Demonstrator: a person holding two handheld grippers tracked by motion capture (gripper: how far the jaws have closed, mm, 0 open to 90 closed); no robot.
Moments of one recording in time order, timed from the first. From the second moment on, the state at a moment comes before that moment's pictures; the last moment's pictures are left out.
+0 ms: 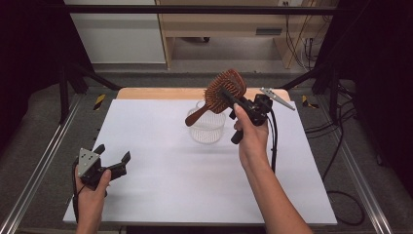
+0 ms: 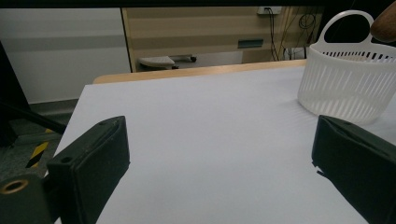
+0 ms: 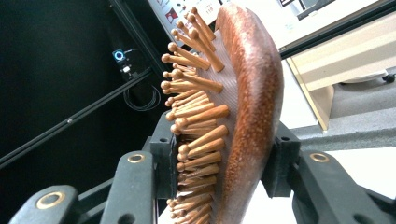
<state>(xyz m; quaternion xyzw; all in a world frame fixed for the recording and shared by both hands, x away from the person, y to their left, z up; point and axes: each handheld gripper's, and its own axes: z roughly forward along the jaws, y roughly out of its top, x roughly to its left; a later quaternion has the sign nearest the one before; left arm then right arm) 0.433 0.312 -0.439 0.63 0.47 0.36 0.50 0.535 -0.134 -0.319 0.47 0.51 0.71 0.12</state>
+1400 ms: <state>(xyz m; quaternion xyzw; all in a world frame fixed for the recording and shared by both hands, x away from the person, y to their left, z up) 0.435 0.301 -0.442 0.66 0.44 0.37 0.49 0.550 -0.148 -0.331 0.48 0.50 0.70 0.17</state>
